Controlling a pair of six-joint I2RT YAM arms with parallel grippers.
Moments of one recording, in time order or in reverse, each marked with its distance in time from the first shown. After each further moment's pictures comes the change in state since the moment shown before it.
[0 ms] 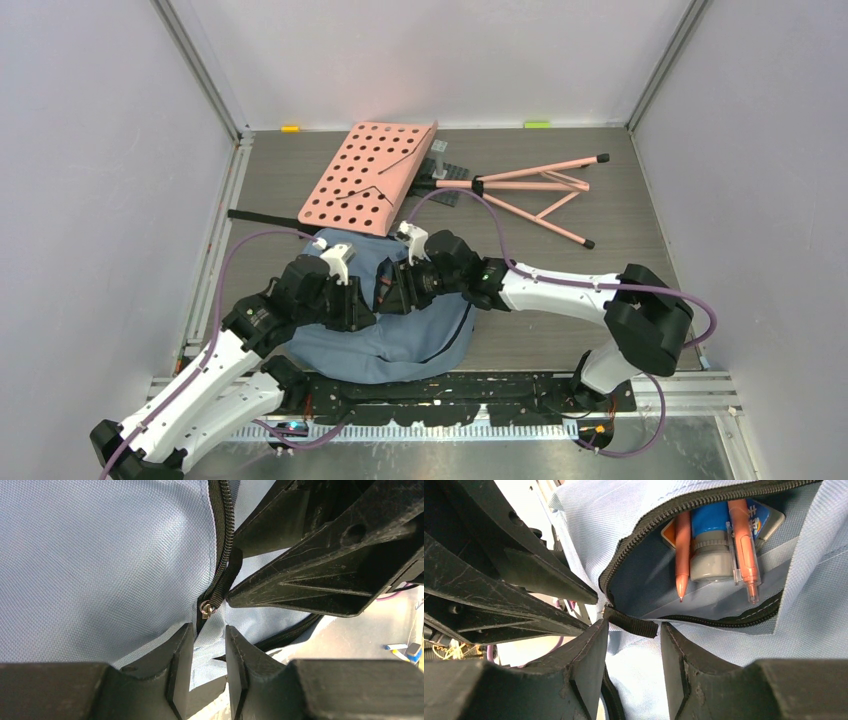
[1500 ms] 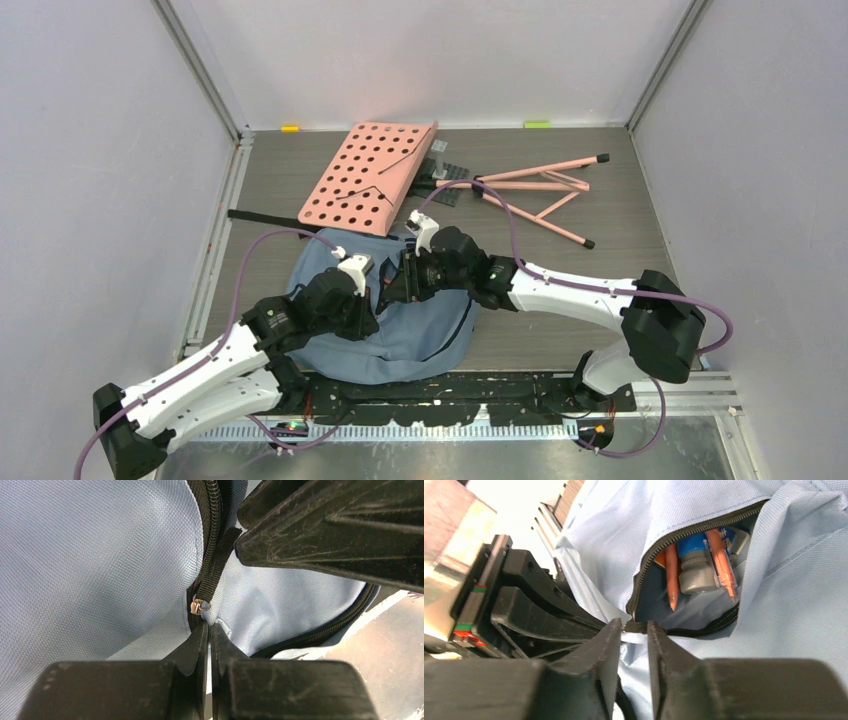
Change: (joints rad) left arm -0.224 0.063 -0.036 0.046 -0.211 -0.060; right arm 0.000 -0.063 0.010 -0.025 0.132 0.074
